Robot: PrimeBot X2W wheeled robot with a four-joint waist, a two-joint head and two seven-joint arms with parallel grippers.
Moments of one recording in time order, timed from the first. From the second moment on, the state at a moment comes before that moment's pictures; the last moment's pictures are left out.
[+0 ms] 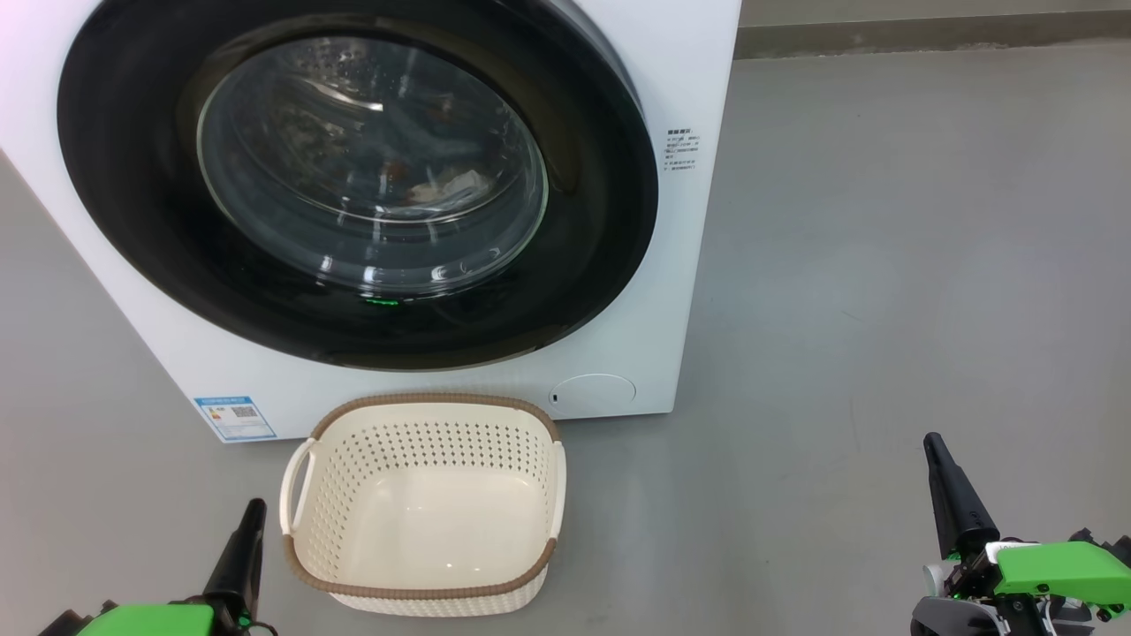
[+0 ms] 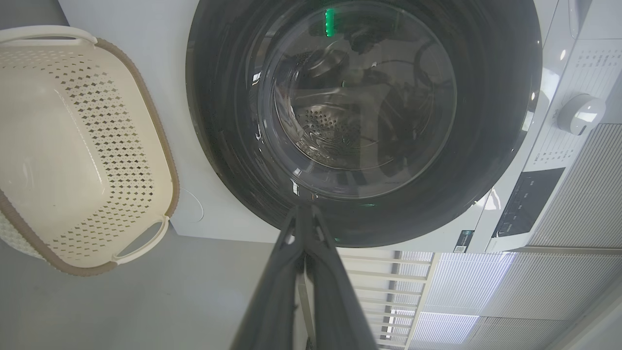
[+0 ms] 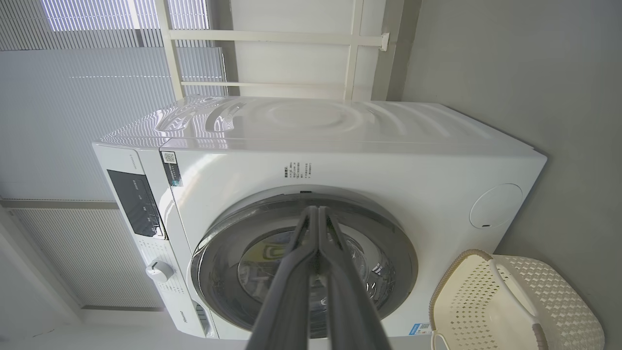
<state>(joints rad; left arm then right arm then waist) -0.07 0.04 0.08 0.27 -1.60 -0.13 0.11 -0.10 -0.05 -0.14 0.28 1.61 0.13 0.11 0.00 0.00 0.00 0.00</state>
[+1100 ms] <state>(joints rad) -0.07 0.04 0.08 0.27 -1.60 -0.13 0.11 -0.10 -0.05 -0.14 0.28 1.61 0.13 0.11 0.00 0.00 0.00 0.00</state>
